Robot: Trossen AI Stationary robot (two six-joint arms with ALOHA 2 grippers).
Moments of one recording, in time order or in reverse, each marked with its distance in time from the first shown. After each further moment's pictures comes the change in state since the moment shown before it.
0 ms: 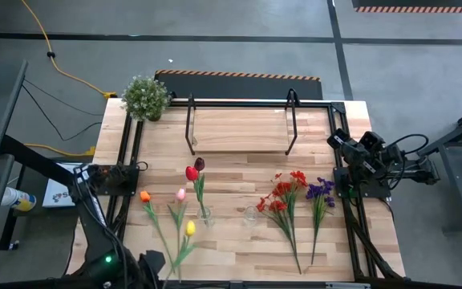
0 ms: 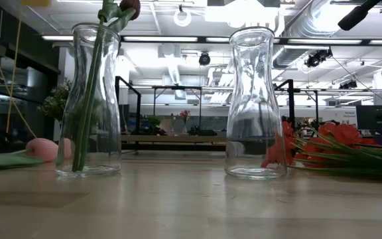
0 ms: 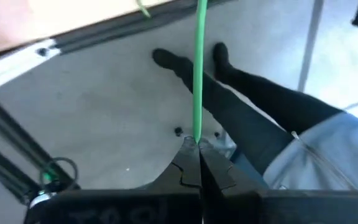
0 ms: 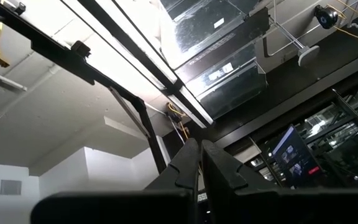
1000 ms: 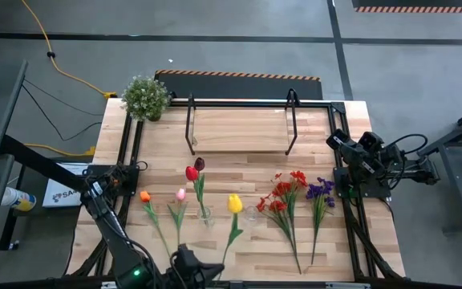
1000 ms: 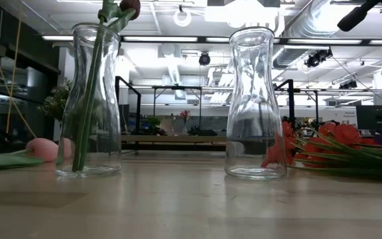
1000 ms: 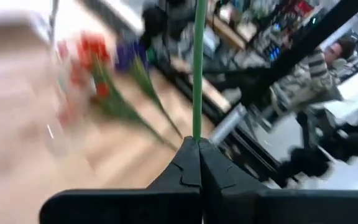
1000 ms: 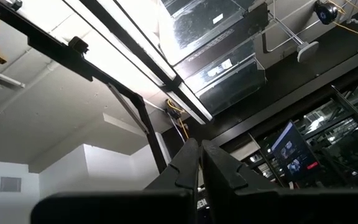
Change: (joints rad) left arm 0.056 0.128 -0.001 0.384 -1.141 0.896; right arm 0.000 0.000 0.000 -0.015 -0.006 0.002
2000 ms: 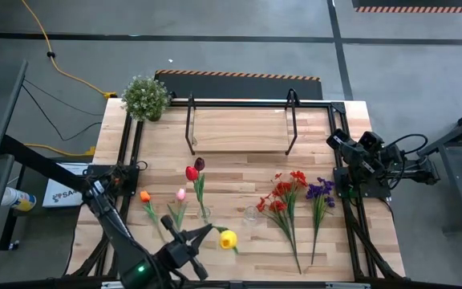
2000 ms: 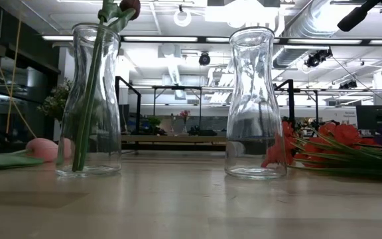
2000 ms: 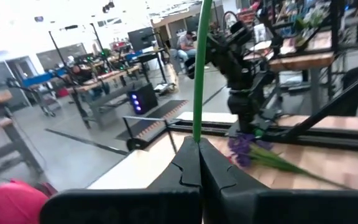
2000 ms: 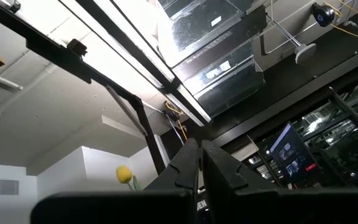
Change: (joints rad) left arm 0.029 -0.002 0.000 -0.651 -0.421 0.143; right arm 0.000 0.000 0.000 0.004 0.010 0.001
